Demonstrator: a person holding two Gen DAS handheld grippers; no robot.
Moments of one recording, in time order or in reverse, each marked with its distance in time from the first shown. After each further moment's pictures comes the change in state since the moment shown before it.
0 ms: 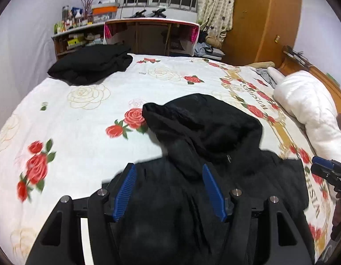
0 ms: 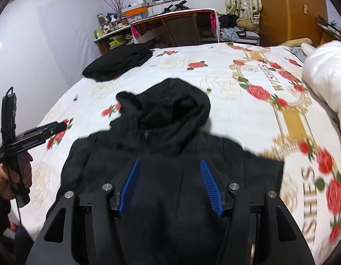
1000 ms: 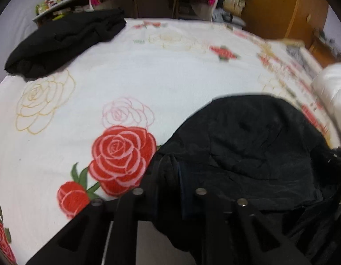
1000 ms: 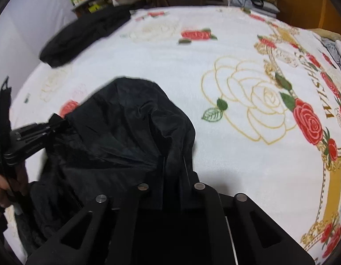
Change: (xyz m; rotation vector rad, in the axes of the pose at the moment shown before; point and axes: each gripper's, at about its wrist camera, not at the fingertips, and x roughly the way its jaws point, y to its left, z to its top) left arm 0.225 0.019 0.087 0.004 0.172 0.043; right arm 0.232 -0.052 0.129 -0.024 0.248 -0.031
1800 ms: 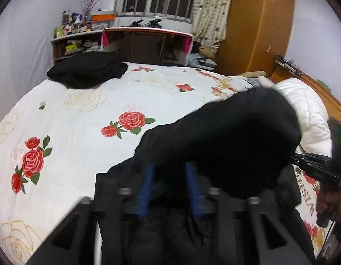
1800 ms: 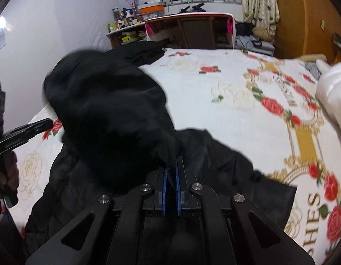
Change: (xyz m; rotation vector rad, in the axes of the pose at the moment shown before) left arm -0.245 -0.008 -0.163 0.011 -0.266 -0.111; right arm -0.162 0.049 -0.170 -0.086 -0.262 0.047
